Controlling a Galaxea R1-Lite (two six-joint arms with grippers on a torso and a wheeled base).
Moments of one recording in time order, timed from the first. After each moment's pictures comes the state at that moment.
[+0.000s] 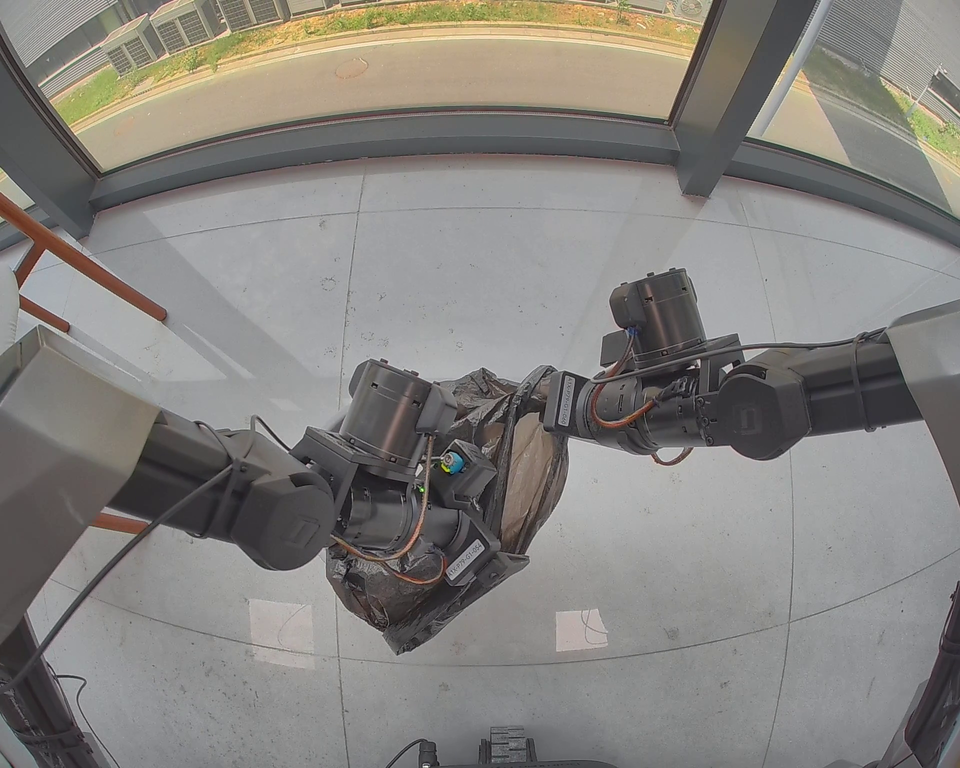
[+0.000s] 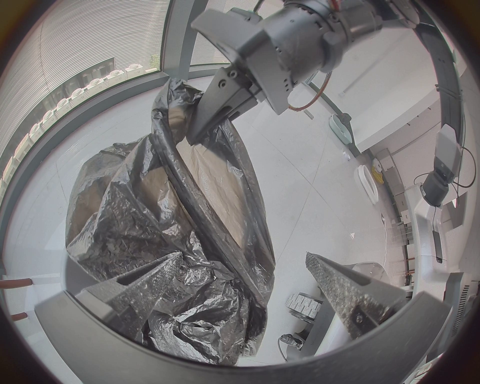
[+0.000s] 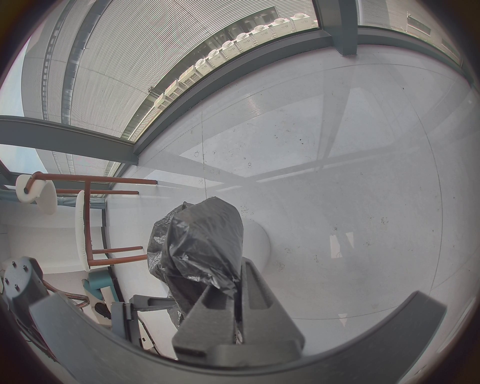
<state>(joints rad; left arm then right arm) -0.63 2.03 -1.17 -0.15 -0.11 0.37 0.60 2.11 -1.48 -0.05 0.00 0.55</state>
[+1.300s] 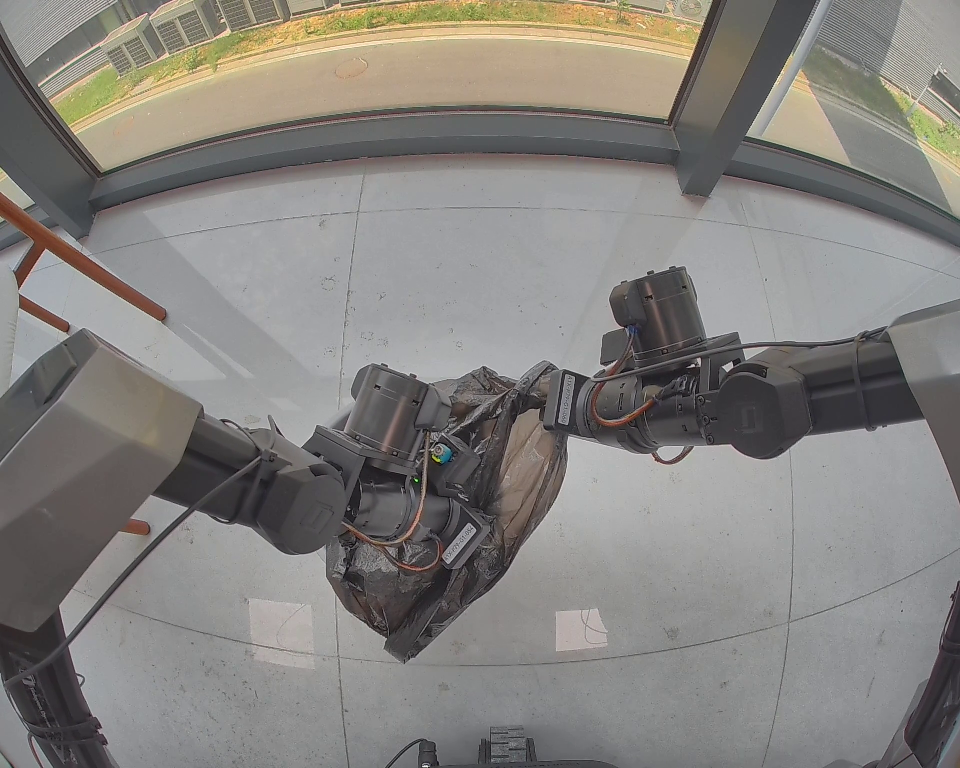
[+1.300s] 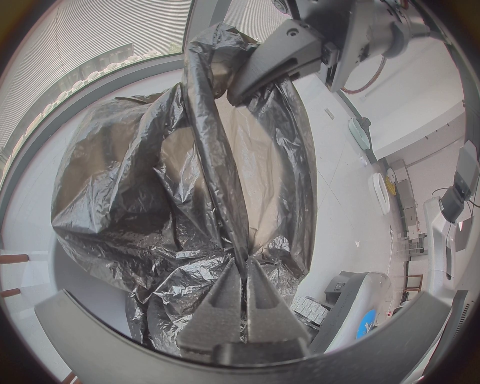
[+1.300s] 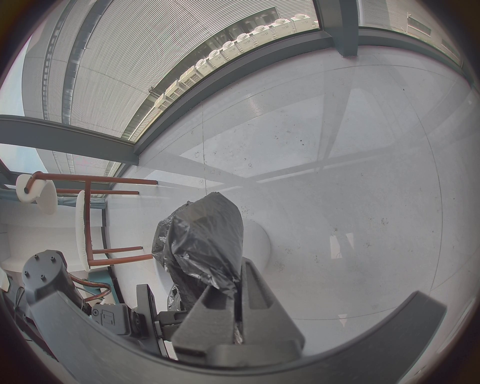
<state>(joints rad) -0.58 2.09 -1.21 -0.16 -0.08 0.30 0.60 2.10 -1.47 -0.04 -0.01 0.55</state>
